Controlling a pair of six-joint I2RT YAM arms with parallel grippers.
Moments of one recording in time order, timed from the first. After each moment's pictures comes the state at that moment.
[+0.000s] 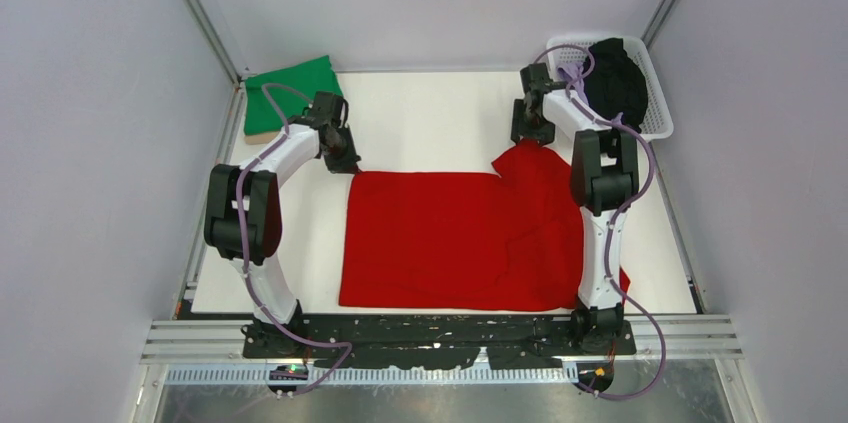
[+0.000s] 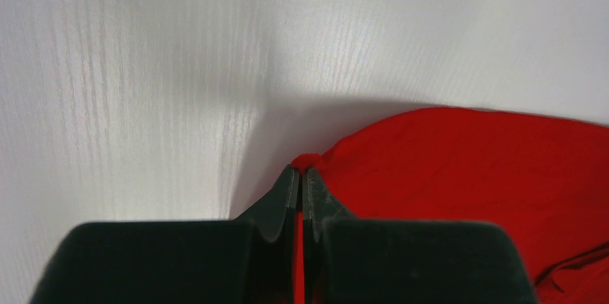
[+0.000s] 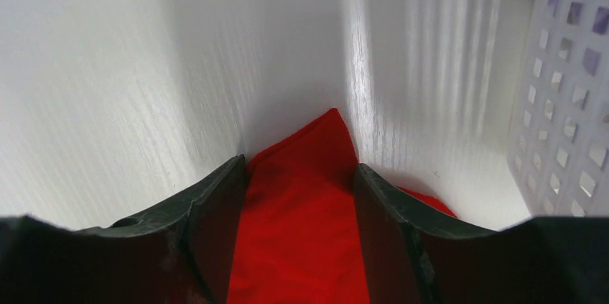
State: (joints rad) left arm -0.20 1.83 1.33 -0.60 0.08 -0.47; right arm 0.15 2.26 1.84 -0.72 0.18 0.24
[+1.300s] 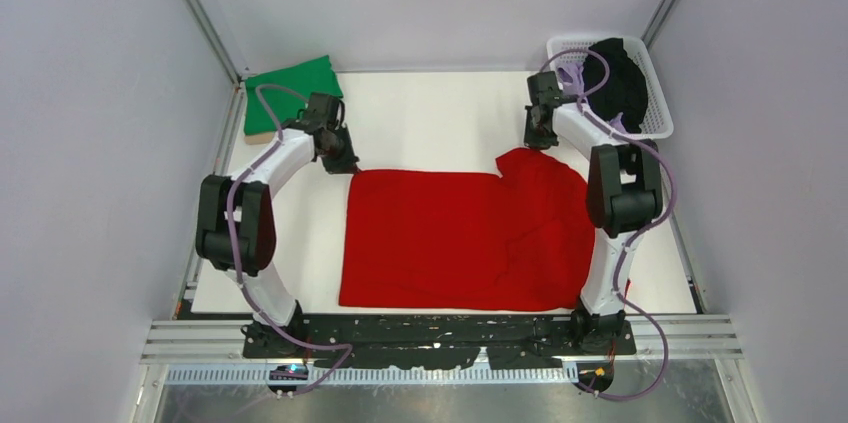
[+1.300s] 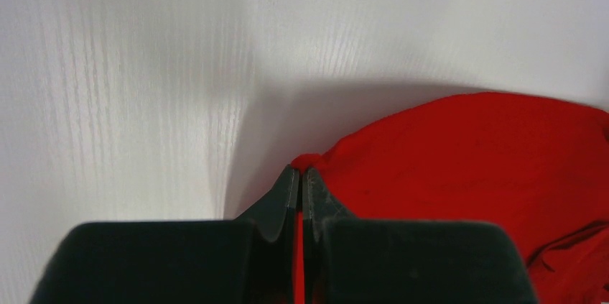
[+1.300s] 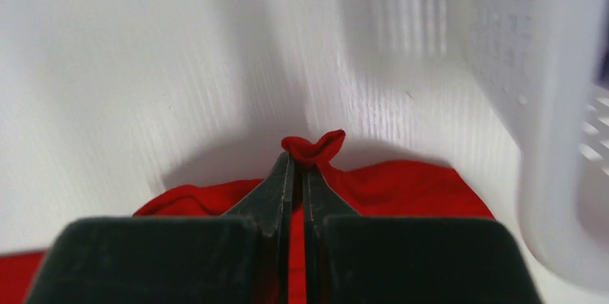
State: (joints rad) left arm -0.20 1.78 1.30 -0.59 0.10 -0.47; right arm 0.16 2.06 1.56 -0.58 0.21 0.27
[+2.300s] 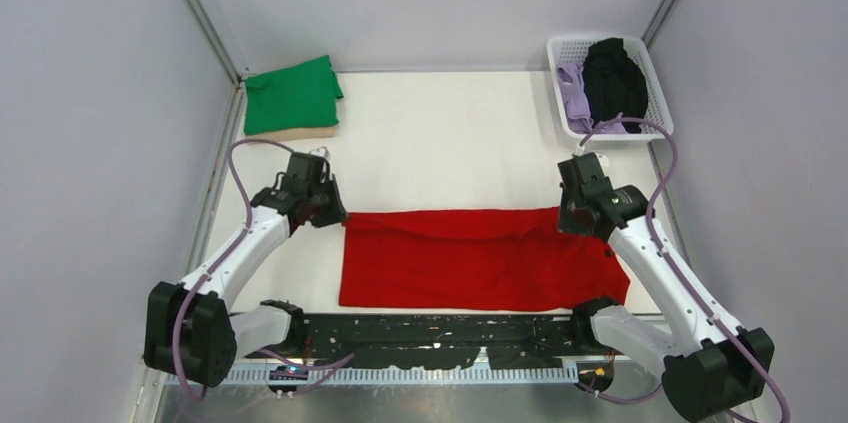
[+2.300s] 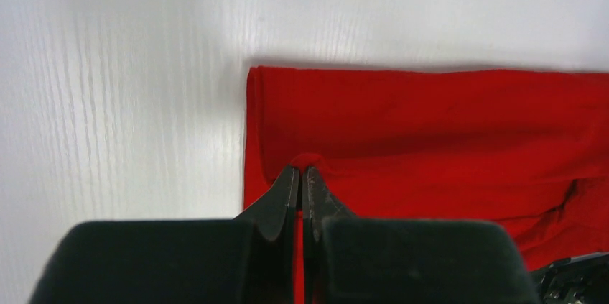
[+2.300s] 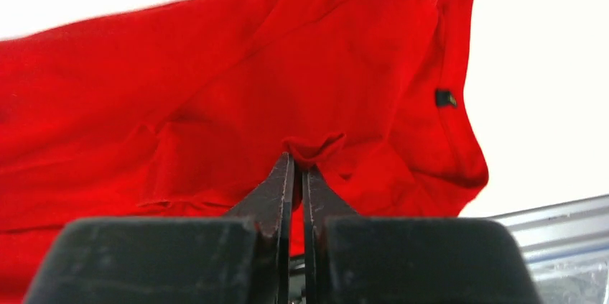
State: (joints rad) left arm -0.27 1.19 0.78 -0.55 0.08 -0.48; right arm 0.30 1.01 0.88 -0.95 0.29 0.43
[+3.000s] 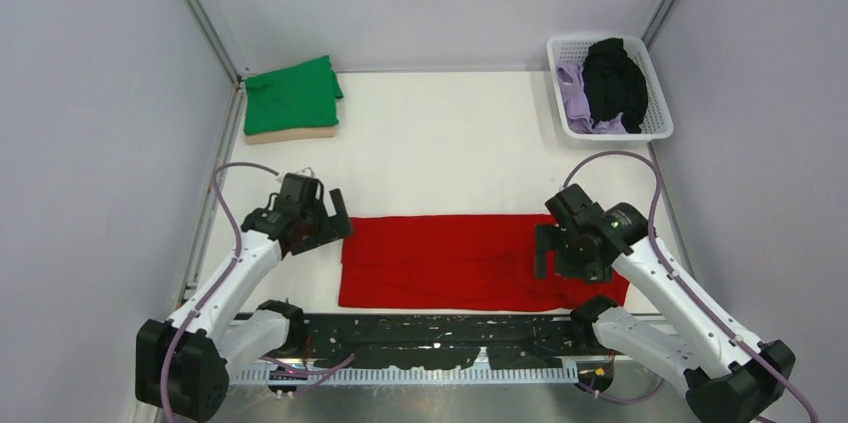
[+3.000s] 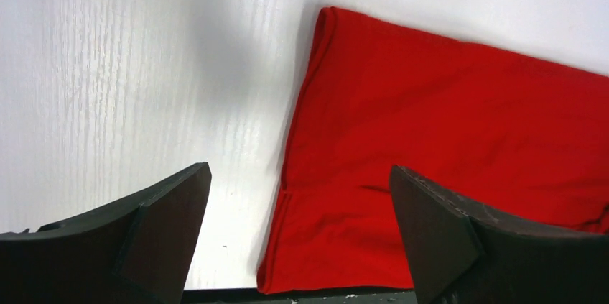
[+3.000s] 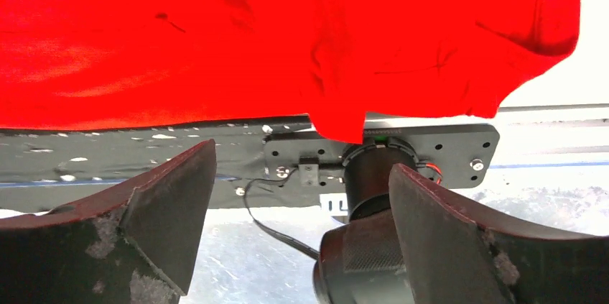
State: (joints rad) left arm -0.28 1.01 0.63 -0.67 -0.02 -0.58; right arm 0.51 0.87 0.80 -1.32 0.11 0.58
